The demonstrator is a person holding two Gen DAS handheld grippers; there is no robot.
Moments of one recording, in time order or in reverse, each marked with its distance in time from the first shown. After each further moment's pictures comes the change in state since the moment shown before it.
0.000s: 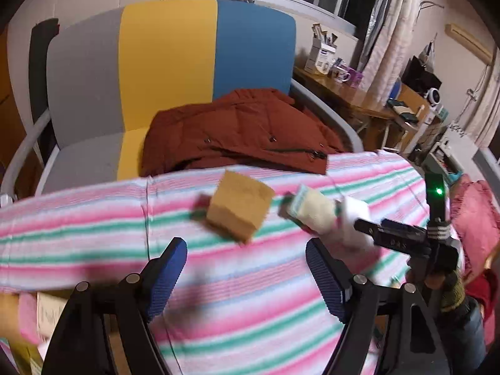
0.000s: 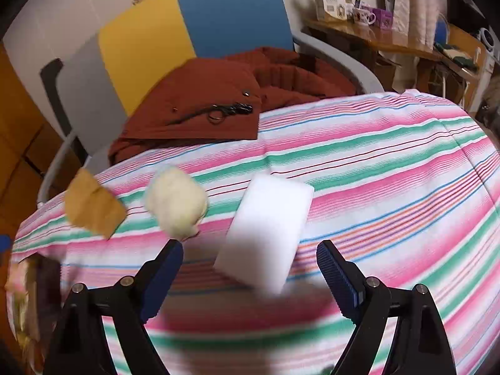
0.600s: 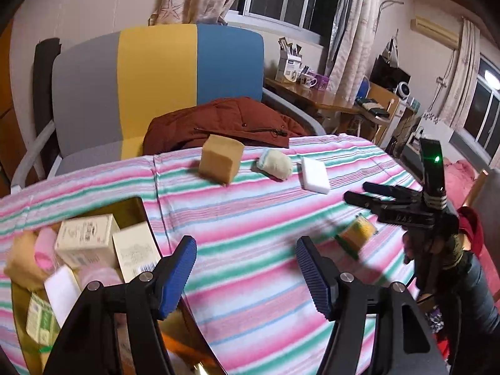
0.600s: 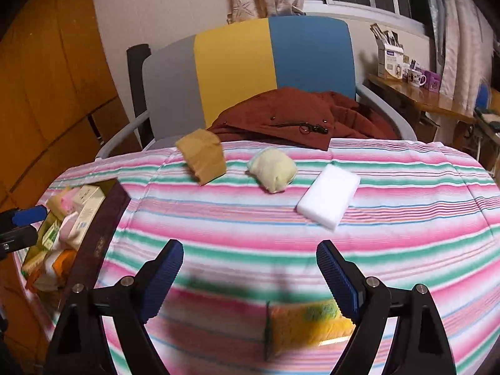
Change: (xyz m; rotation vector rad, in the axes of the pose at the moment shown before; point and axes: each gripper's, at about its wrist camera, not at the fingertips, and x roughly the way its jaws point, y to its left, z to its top) left arm -0.109 -0.004 -0.117 0.091 -0.086 -0.070; right arm -0.105 0.041 -0.098 -0.259 -0.188 0.187
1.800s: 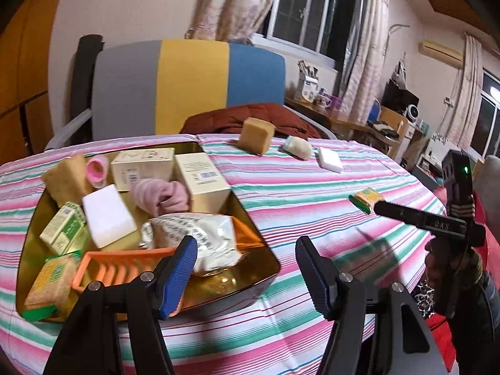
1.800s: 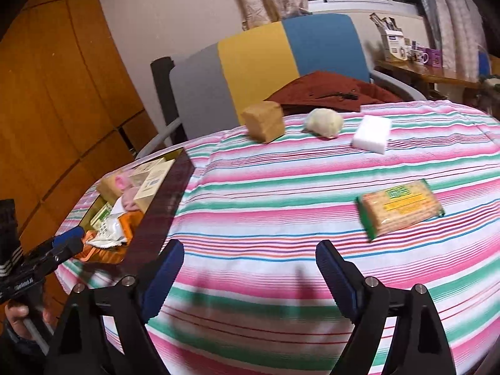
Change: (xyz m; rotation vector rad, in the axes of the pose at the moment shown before) left arm -0.065 0.033 -0.139 -0.068 -0.142 0.043; right arm -0.051 0.079 -0.111 0.091 -0.064 0.127
